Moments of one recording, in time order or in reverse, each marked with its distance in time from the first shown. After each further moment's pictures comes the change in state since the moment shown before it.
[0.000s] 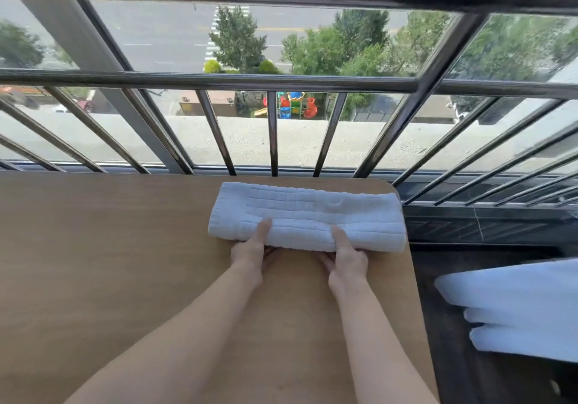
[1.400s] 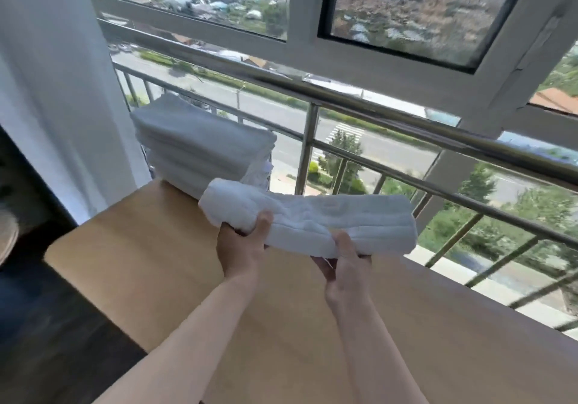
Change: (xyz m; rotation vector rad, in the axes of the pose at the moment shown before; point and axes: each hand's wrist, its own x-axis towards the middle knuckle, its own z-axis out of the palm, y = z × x) left_hand -0.091 0.324 -0.648 -0.314 0.325 0.849; right_hand -0.431 0.440 0.398 -0.139 -0.741 -0.224
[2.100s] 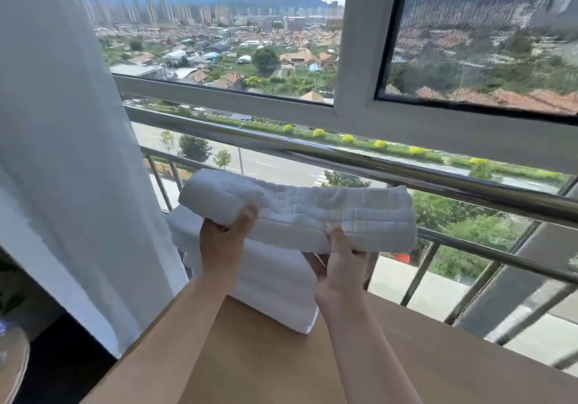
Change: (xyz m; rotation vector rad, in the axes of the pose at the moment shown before) left_hand 0.311 0.133 -0.046 0.112 -0.117 0.281; right_hand 0.107 0.072 0.294 0.163 -0.001 -0.028
